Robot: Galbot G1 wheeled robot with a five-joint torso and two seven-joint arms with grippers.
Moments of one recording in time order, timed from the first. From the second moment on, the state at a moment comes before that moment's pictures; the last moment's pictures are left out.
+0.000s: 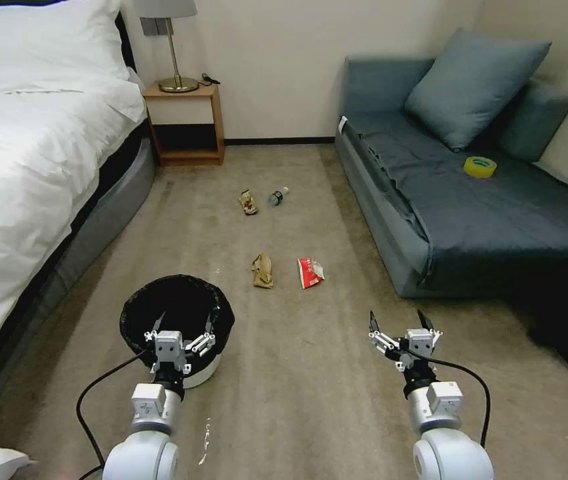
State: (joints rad) left arm 1.55 -1.50 -0.55 -2.00 0.00 0.00 0.00; right arm -1.55 1.50 0.55 2.00 0.00 0.00 0.00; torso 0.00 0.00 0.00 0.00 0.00
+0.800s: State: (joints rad) left arm 1.55 -1.50 -0.55 -2.00 0.00 0.00 0.00; right arm -1.55 1.50 0.55 2.00 0.00 0.00 0.00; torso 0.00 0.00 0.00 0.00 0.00
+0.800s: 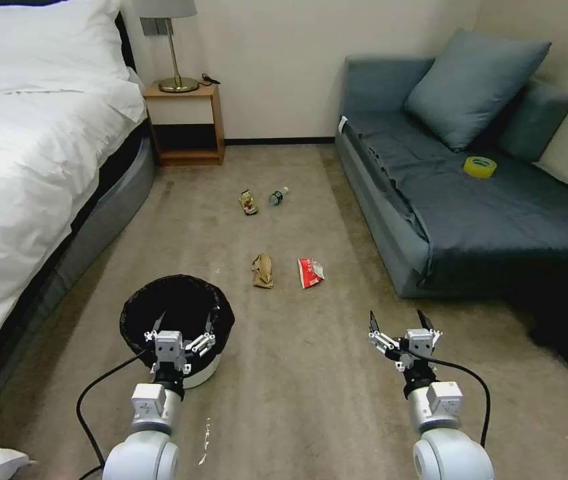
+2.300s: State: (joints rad) left arm 1.51 -1.48 -0.81 -2.28 -0.21 0.43 -0.04; right arm -1.56 1.54 0.55 2.31 0.01 -0.16 0.11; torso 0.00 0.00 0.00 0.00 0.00
